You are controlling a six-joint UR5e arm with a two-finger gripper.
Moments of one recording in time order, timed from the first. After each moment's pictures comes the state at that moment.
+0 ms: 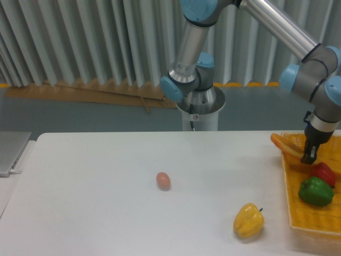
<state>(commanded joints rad) 2.97 -1.91 -1.64 -1.23 1.57 2.71</state>
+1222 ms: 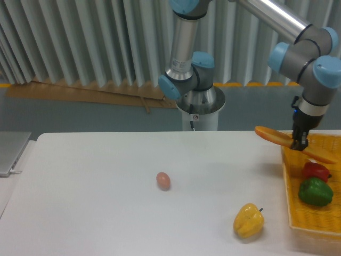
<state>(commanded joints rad) 2.81 -1.76 -1.60 -1.46 1.57 2.30</state>
